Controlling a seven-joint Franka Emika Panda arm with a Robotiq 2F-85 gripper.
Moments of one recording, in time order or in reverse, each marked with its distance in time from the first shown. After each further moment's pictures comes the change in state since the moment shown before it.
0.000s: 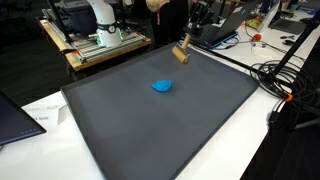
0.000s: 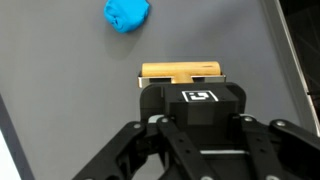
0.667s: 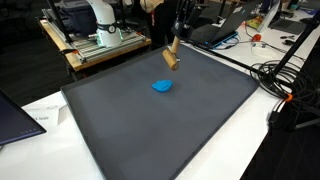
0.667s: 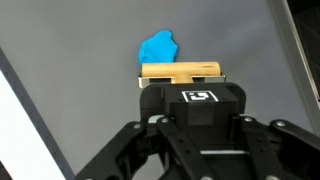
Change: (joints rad) arm -0.138 -0.085 -0.114 -0.030 0.088 0.046 -0.204
